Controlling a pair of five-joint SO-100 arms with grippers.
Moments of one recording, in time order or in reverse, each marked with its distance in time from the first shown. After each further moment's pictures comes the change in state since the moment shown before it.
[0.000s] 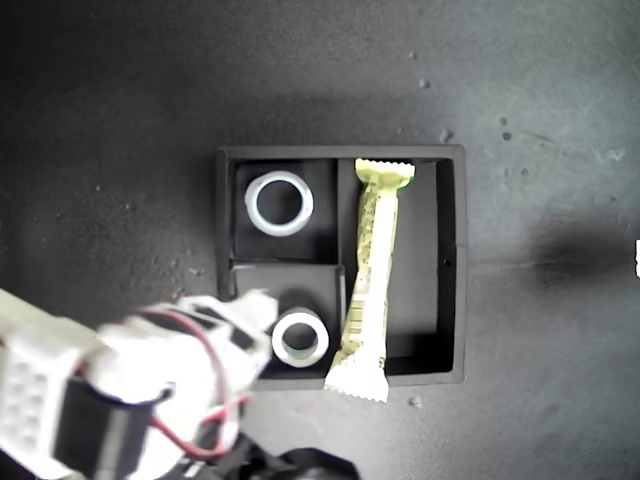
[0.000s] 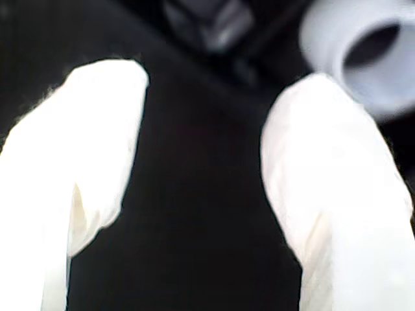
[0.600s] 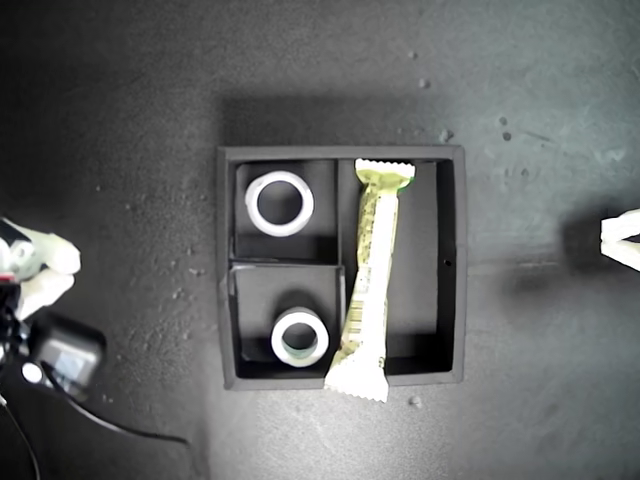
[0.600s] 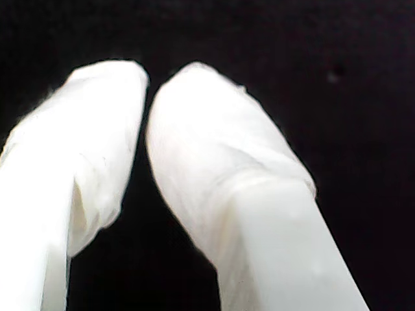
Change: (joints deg) arm 0 -5.2 81.8 102.9 -26.0 -5.4; arm 1 5.1 19.9 28.5 -3.3 0.0
